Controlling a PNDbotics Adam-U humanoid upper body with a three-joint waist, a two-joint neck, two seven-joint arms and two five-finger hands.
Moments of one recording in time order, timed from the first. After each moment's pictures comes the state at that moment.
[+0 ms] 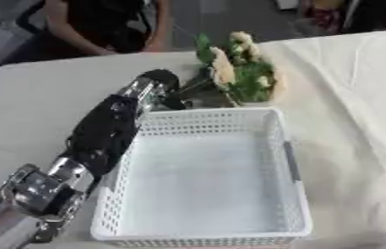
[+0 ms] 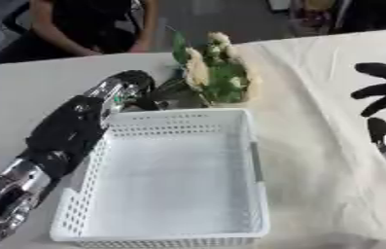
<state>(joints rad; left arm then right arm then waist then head) -0.89 0.33 -0.11 -0.61 -1.22 0.09 -0.28 -0.41 -0.34 -0.11 -1.82 0.12 -0.22 0.89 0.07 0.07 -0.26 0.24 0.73</state>
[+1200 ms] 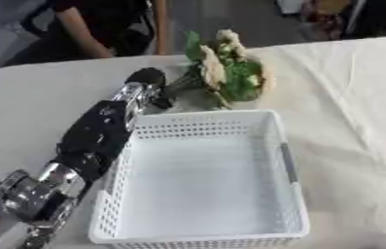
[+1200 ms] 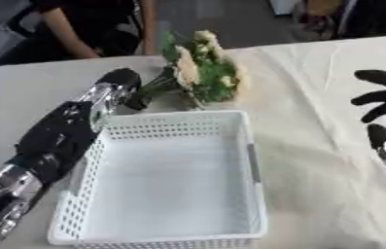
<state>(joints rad) -0.88 0.39 -0.10 -0.63 -1.02 0.17 -0.10 -0.40 -0.34 -0.12 -1.82 0.12 -0.22 0.88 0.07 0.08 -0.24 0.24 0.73</state>
